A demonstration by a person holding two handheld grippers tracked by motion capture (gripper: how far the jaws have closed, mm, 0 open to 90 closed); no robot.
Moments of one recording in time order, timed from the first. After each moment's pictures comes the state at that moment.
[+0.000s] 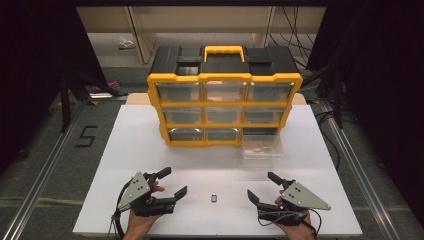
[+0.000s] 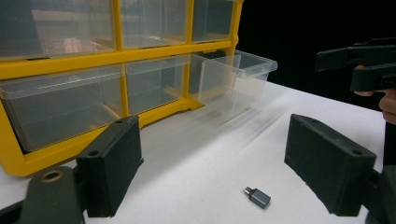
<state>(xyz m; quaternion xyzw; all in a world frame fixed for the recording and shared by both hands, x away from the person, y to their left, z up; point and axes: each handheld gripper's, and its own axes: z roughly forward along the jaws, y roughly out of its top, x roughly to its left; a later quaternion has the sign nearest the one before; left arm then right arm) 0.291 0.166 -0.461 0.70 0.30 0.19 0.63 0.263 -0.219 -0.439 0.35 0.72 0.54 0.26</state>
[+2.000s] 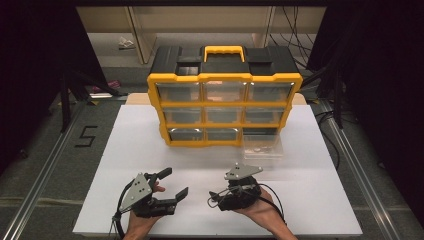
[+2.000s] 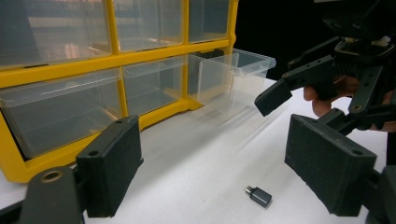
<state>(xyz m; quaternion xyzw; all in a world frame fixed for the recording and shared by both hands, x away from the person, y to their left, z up) 0.288 0.163 -0.460 0.70 0.29 0.20 0.62 0.313 -0.121 -0.434 0.32 0.85 0.39 0.12</state>
